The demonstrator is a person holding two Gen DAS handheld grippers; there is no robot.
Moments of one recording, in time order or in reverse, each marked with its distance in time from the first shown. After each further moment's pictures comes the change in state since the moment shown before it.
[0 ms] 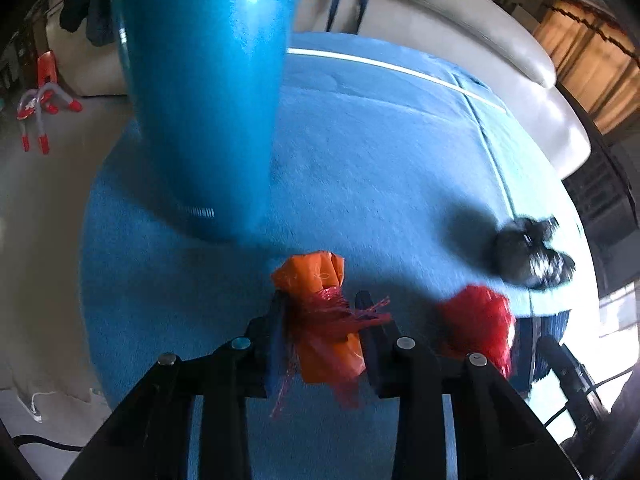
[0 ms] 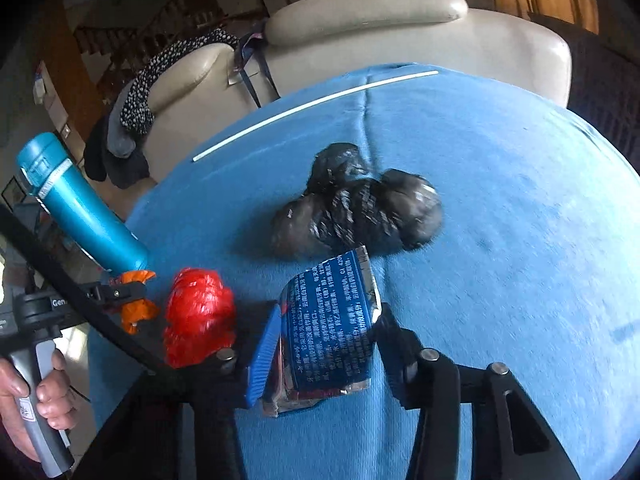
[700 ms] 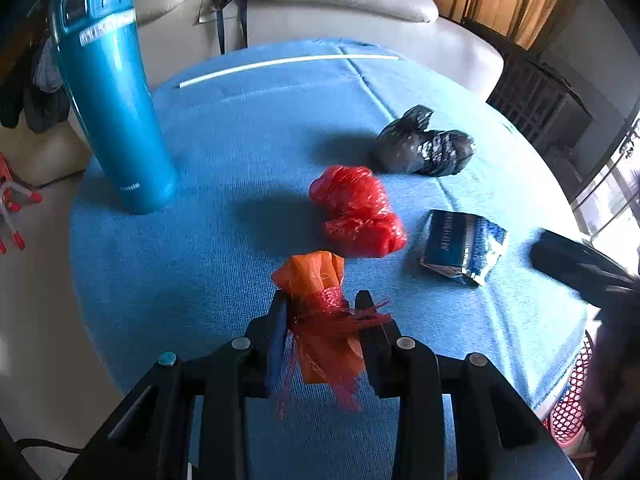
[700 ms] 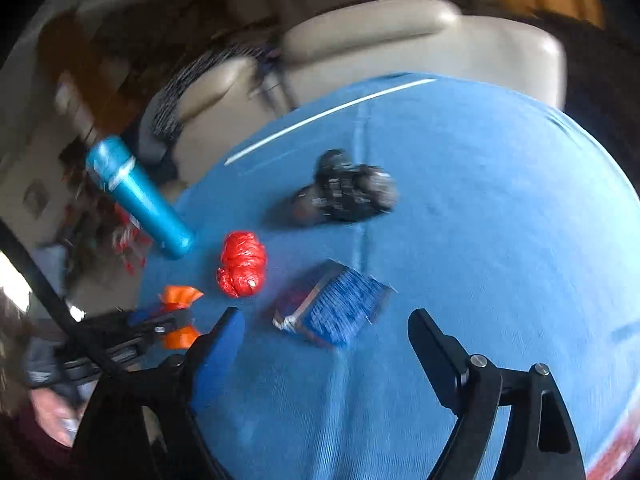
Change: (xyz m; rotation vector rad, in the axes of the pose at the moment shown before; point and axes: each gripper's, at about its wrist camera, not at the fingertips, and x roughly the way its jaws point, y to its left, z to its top) left arm -0.059 -0.067 -0.085 0.346 -0.048 -0.066; right arm -0.045 -0.011 -0.010 -0.142 0.062 0.093
